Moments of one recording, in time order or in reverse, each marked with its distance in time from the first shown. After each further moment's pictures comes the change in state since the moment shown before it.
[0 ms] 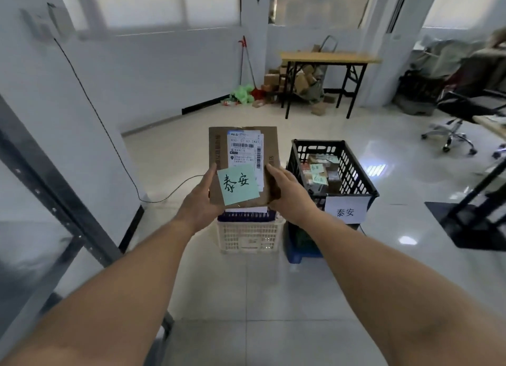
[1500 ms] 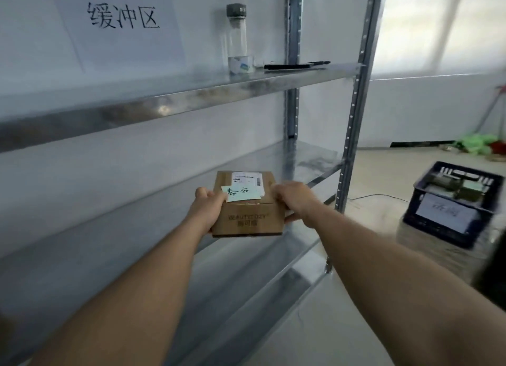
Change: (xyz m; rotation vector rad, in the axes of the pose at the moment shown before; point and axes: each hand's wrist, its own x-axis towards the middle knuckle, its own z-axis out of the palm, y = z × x) left_hand -0.752 0.004 -0.117 -0.259 0.978 -0.656; right_hand -0.544 -0.326 0.158 0.552 -0.645 -0.235
